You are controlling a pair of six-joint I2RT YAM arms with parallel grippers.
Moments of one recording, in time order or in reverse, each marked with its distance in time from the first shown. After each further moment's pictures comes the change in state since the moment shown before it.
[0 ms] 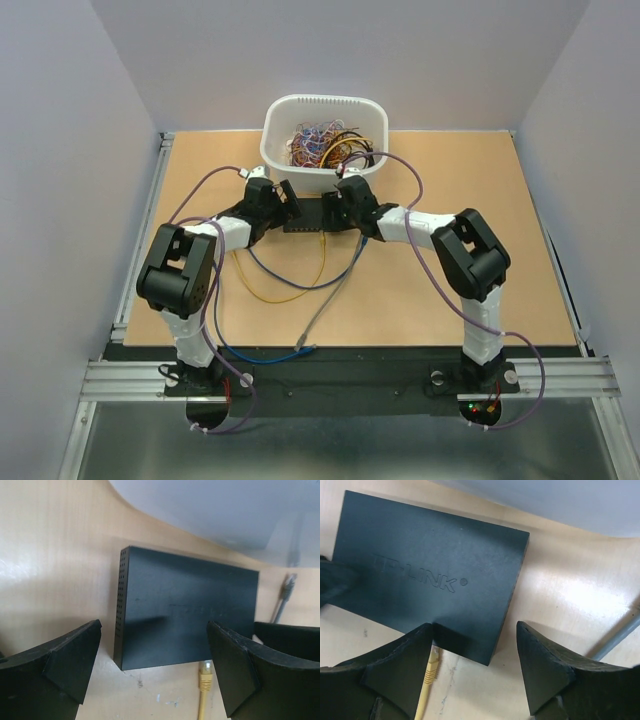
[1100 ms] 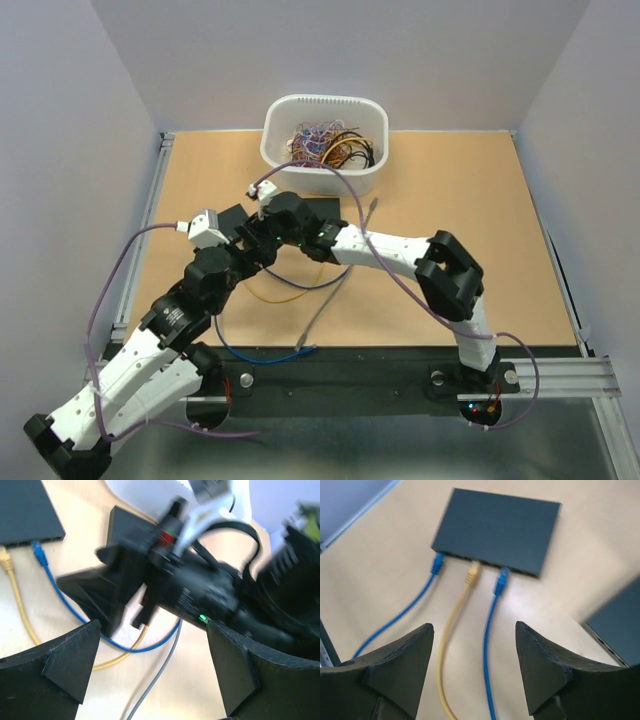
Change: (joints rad) left arm -0.347 -1.164 -0.309 -0.621 -0.420 -0.196; right arm 0.365 0.080 0.349 -0.033 -0.132 -0.159
